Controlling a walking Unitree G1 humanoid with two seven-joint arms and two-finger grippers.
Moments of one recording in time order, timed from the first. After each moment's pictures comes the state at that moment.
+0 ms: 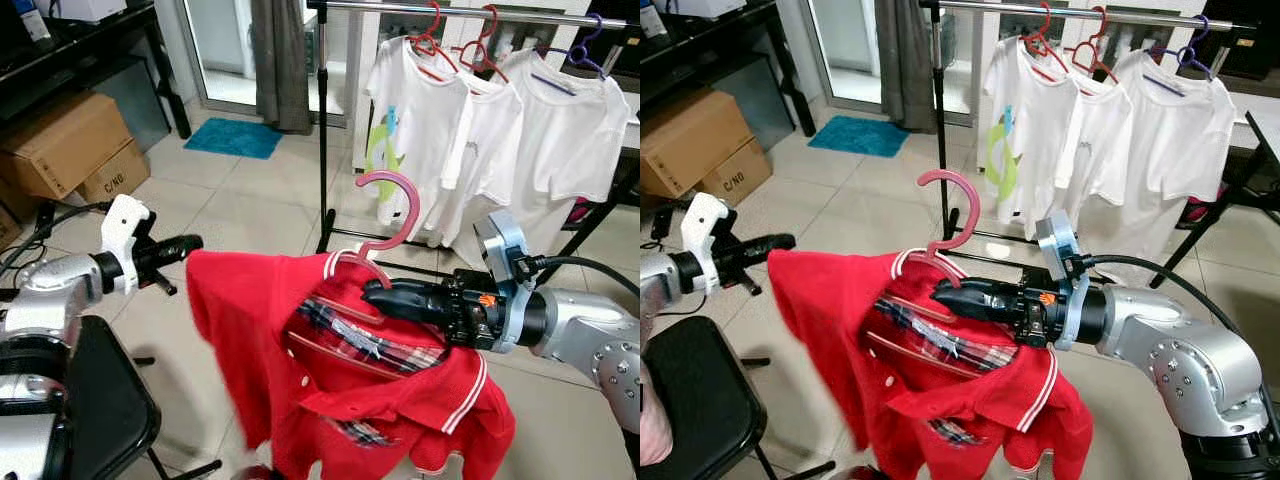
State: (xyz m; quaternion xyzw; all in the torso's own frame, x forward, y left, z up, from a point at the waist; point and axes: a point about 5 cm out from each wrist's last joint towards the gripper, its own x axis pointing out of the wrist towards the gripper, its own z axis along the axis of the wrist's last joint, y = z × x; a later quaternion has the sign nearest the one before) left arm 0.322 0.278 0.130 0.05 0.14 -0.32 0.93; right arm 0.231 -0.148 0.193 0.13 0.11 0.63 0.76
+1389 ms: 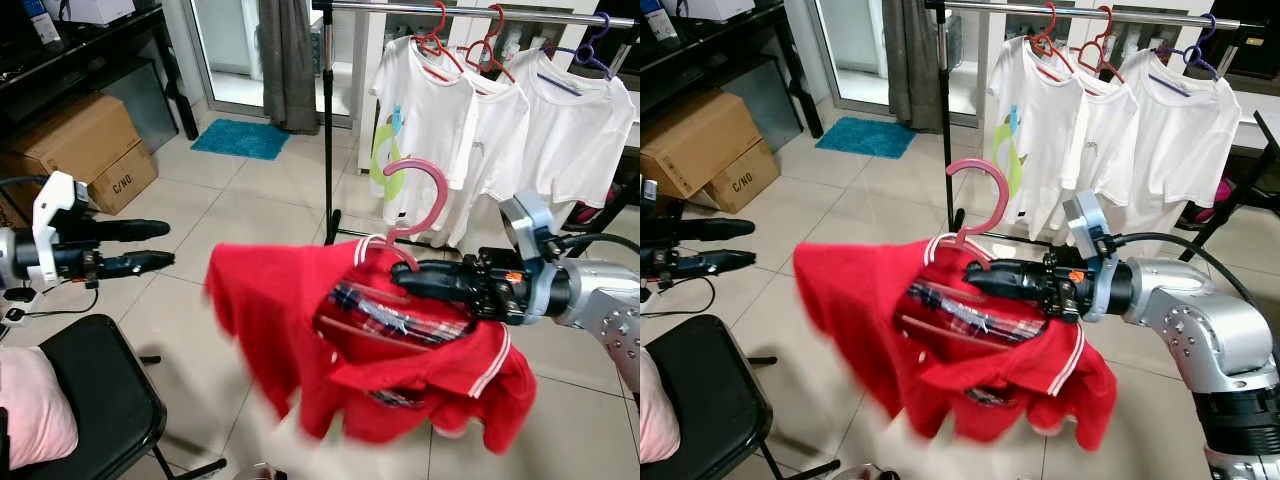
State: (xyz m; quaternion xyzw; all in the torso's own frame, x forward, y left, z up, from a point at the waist) left arm 0.296 0.314 0.189 0.10 0.12 -0.51 0.84; right arm 0.254 -0.175 0.199 0.08 0.09 0.66 0.74
